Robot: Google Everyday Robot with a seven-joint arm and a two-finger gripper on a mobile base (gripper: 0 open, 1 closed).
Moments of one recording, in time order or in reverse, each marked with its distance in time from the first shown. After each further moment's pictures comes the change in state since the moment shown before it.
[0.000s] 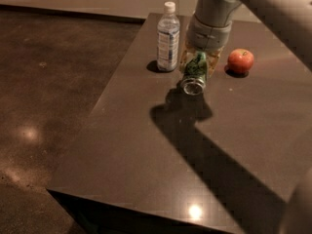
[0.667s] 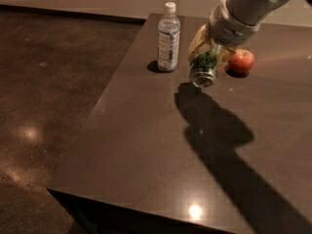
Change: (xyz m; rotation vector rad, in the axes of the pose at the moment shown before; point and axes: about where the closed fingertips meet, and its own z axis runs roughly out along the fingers) arm -0.002 0.013 -0.043 0.224 0.143 -0.108
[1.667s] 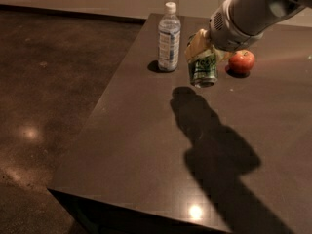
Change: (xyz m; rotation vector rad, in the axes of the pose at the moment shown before) arm -0.012 -0.012 -0.017 0.021 0.166 -0.239
